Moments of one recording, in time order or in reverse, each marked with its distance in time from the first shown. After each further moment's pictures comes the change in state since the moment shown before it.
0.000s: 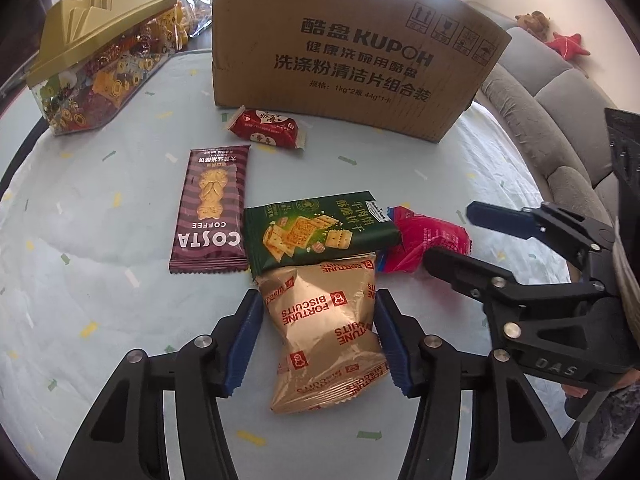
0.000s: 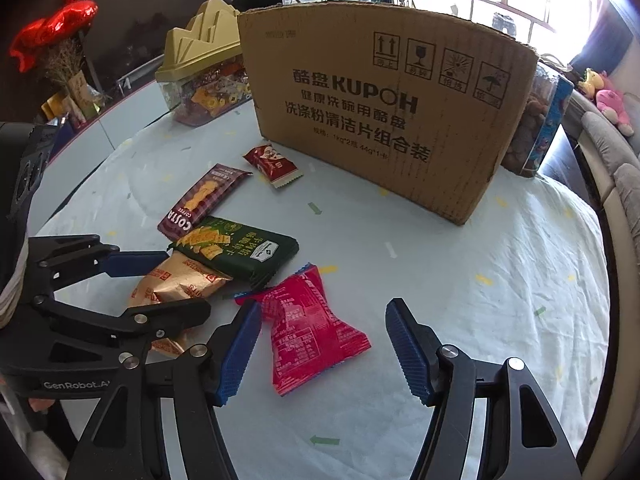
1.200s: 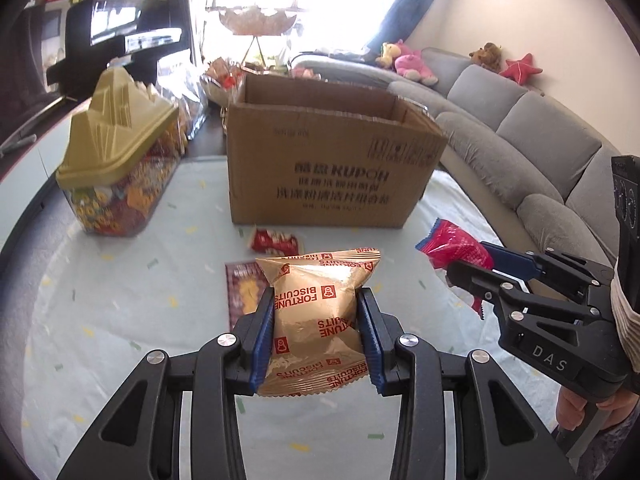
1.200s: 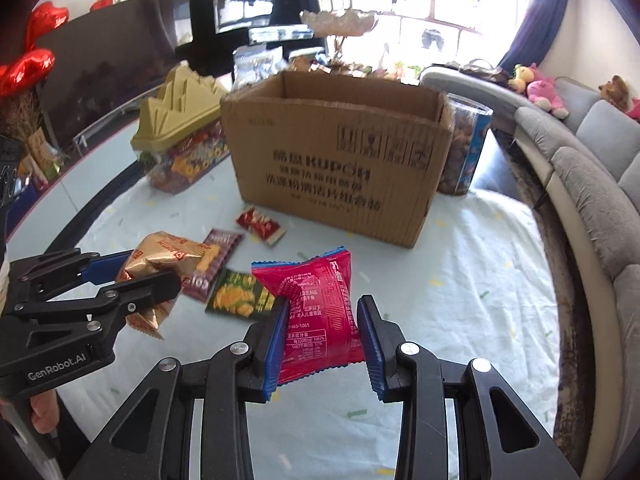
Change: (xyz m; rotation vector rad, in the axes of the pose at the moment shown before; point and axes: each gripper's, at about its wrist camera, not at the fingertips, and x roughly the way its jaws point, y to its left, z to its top) left arm -0.092 0.011 0.024 0.116 -0.268 -0.048; right arm -0.079 0.032 0.011 0.182 -0.184 -0.202
